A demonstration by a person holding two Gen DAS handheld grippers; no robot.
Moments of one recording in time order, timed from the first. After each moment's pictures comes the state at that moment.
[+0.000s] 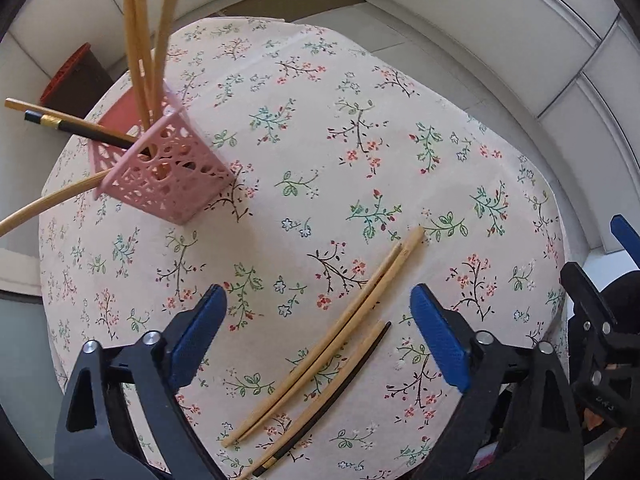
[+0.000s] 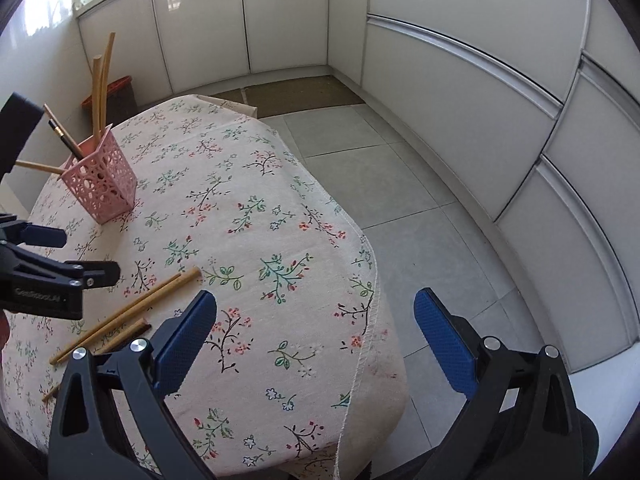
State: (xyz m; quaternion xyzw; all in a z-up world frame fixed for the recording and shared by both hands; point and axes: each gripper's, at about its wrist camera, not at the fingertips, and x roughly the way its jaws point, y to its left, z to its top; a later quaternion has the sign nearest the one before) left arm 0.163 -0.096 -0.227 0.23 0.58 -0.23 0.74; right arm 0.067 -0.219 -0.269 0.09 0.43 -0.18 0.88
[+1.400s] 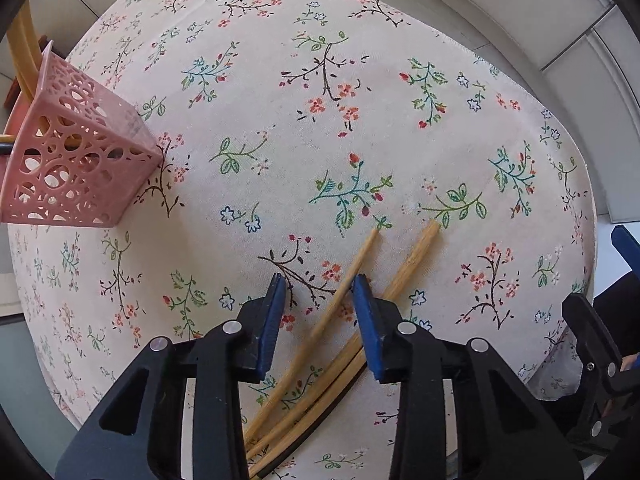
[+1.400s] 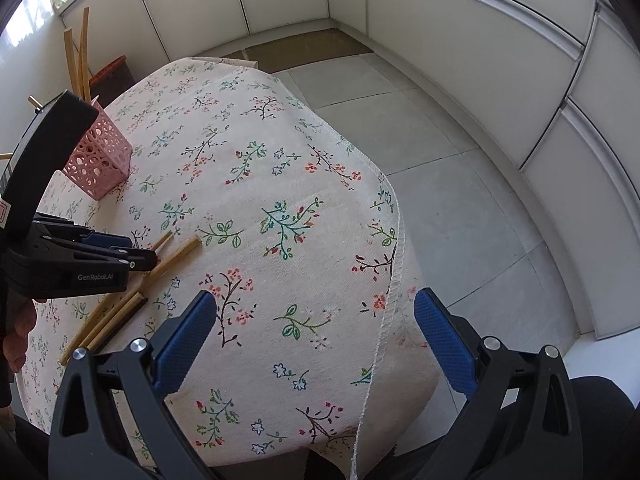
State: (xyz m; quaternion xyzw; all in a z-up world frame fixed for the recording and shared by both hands) left arm 0.185 -0.143 -0.292 0.26 0.64 -0.24 0.68; right arm 0.071 -0.236 -0.302 0.16 0.50 -0.16 0.84
